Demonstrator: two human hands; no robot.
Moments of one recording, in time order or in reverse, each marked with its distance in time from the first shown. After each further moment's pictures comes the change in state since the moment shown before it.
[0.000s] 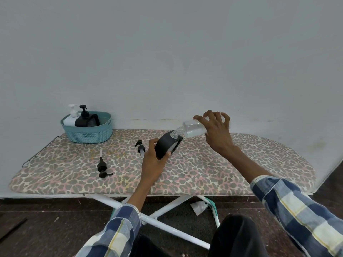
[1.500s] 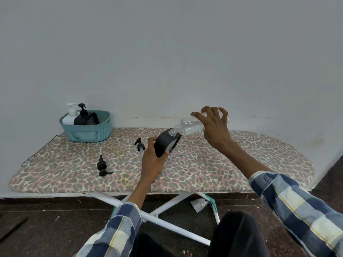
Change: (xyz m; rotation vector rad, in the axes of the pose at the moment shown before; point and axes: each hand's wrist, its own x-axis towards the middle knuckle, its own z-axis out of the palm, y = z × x) left_hand 0.001 -0.004 0.000 -0.053 0.019 0.023; right_hand 0.004 -0.009 -0.011 -0.036 -0.020 -0.023
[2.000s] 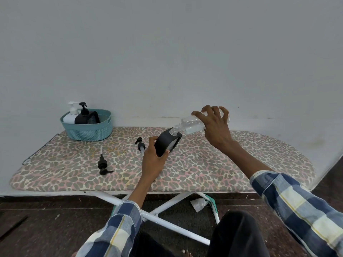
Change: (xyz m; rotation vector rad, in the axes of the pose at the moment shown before) left_hand -0.001 0.004 -0.001 0.018 -0.005 -0.036; right_hand 0.001 0.000 -0.002 -0.024 0.010 -0.012
